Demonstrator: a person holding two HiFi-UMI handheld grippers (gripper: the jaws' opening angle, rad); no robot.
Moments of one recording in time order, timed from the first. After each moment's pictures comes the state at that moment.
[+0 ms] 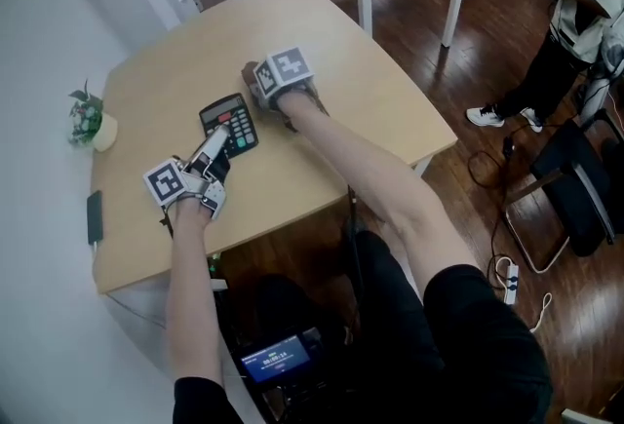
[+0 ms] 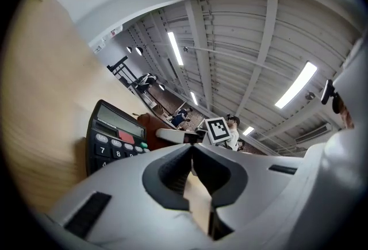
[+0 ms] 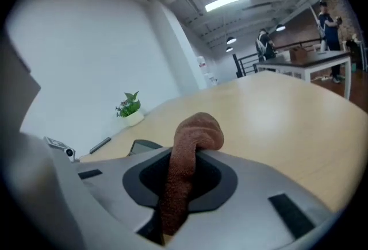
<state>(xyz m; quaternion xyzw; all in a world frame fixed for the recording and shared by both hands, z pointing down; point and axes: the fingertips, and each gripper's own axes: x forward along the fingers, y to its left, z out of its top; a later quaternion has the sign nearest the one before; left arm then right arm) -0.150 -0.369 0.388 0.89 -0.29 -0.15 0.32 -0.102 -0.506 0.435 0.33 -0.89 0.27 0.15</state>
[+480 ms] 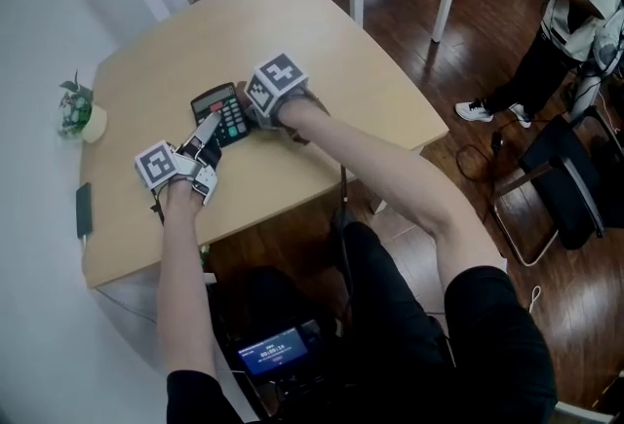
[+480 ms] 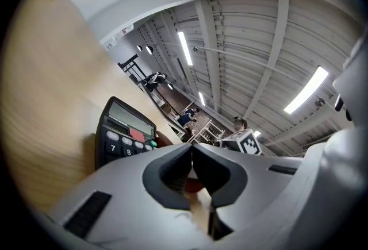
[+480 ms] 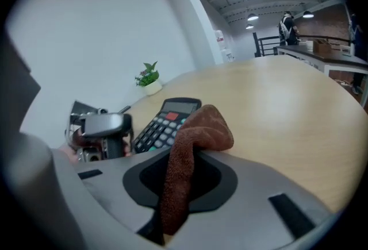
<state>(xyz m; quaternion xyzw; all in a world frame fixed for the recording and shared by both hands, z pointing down) -0.158 -0.381 0.400 0.87 -0.33 -0.15 0.35 -0.109 -0.414 0.461 0.23 -0.89 0.27 0.28</state>
